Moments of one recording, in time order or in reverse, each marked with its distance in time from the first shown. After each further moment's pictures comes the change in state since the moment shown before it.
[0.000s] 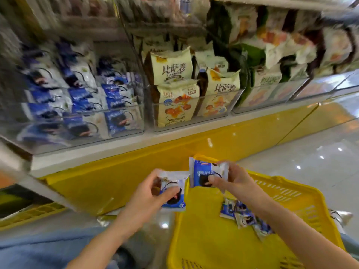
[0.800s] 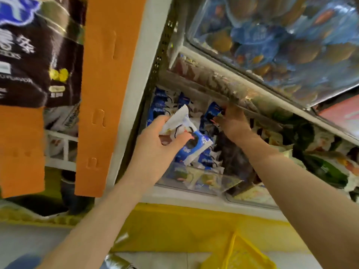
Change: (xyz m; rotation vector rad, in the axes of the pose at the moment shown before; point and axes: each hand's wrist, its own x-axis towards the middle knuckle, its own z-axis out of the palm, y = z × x) left_hand 0.012 0.095 -0.206 -0.112 0.602 0.412; right_hand 0.233 -0.256 0.166 -1.067 0.292 -0.547
